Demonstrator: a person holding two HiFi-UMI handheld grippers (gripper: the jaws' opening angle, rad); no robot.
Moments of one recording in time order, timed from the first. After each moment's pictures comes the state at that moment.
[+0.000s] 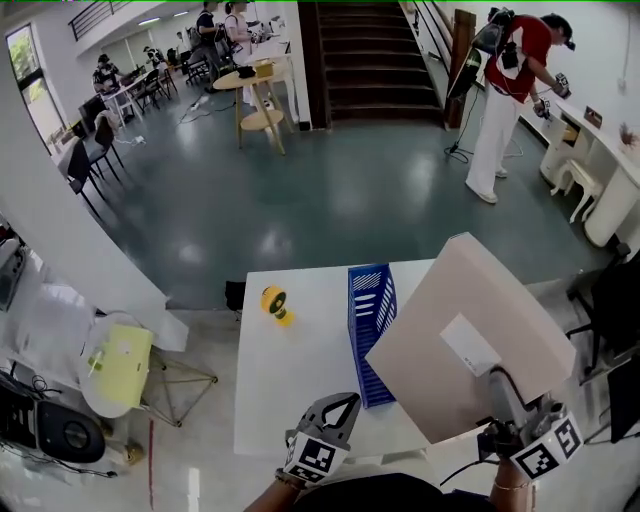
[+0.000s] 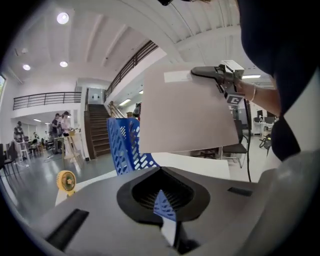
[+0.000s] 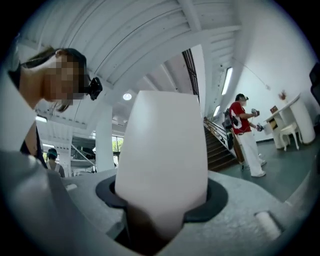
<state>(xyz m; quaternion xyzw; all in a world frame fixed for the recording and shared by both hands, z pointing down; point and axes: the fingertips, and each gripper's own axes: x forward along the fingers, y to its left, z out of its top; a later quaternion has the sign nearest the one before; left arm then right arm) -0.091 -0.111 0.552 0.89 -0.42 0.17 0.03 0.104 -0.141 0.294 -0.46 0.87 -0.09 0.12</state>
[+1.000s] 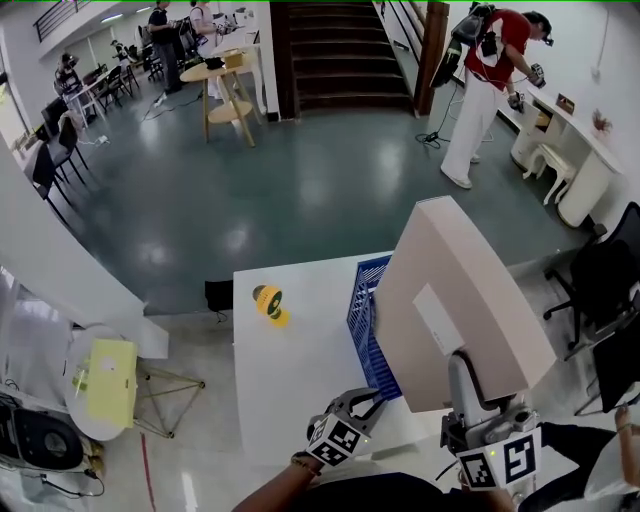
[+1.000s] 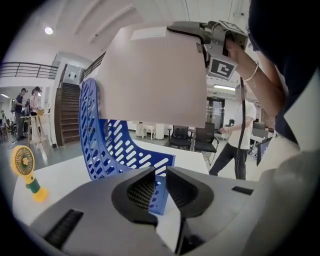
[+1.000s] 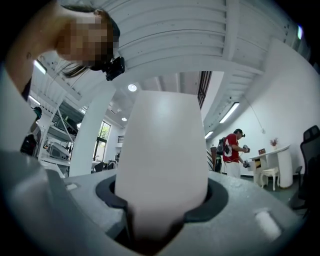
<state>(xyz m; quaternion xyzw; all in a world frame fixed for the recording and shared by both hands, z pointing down) -0.070 -0.108 0.612 0.94 -0.26 0.18 0.10 -0.021 -0.140 0.279 -0.58 0.81 0.05 0.07</state>
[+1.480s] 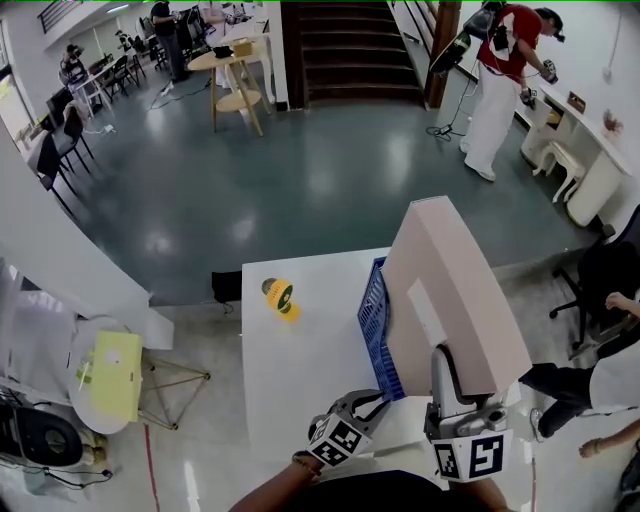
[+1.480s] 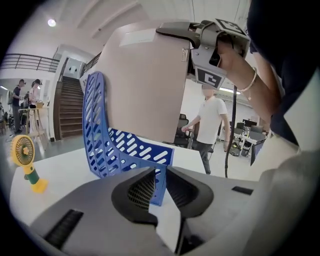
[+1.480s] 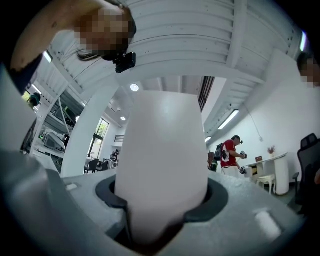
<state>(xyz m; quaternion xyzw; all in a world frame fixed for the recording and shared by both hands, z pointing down) -0.085 -0.101 0.620 0.94 -0.25 0.18 0.12 -0.053 -0.163 0.315 -0.59 0.80 0.10 0.07</state>
